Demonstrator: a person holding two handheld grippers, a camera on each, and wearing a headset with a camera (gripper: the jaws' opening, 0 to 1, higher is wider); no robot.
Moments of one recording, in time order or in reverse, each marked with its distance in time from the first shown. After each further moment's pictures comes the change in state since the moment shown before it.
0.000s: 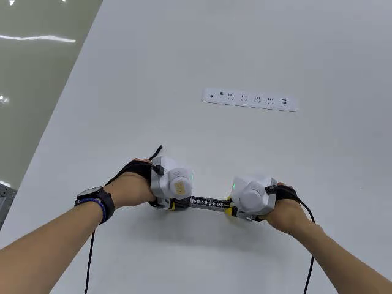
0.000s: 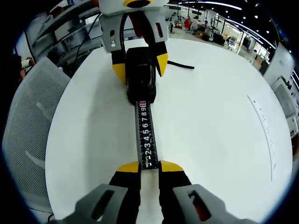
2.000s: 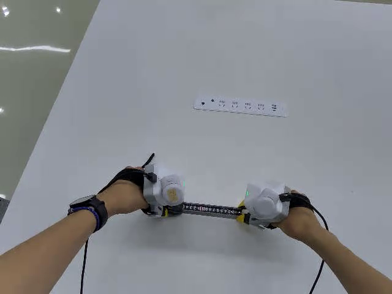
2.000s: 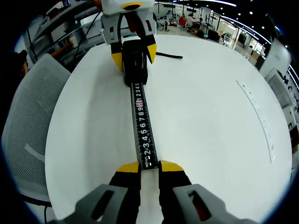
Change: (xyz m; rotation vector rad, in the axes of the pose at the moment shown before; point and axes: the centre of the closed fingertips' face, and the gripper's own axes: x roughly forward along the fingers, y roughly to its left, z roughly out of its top) left arm 0.000 0.000 0.000 -0.003 0.020 -0.001; right arm -0.026 -0.007 -0.042 0.038 0.014 -0.027
